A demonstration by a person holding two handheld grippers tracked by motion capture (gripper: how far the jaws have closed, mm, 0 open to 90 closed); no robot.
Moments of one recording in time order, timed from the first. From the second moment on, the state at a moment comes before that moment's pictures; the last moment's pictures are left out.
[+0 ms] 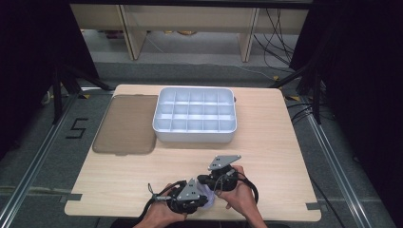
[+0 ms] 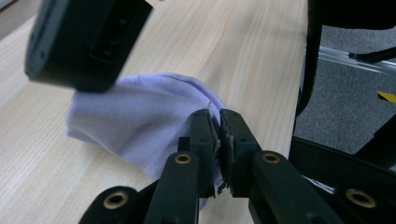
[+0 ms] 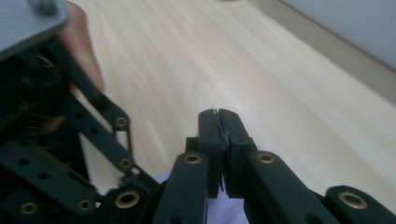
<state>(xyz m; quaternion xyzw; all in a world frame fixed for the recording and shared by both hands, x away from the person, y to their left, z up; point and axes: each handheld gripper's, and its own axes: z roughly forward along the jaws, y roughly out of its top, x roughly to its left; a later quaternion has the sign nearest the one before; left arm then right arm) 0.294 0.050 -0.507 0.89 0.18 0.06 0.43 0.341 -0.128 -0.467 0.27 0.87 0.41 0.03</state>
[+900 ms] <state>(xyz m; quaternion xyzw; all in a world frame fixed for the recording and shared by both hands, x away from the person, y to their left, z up) 0.298 0.064 -0.492 0.86 0.21 0.02 0.47 0.343 -0.137 -0.487 0.31 0.88 0.35 0.02</state>
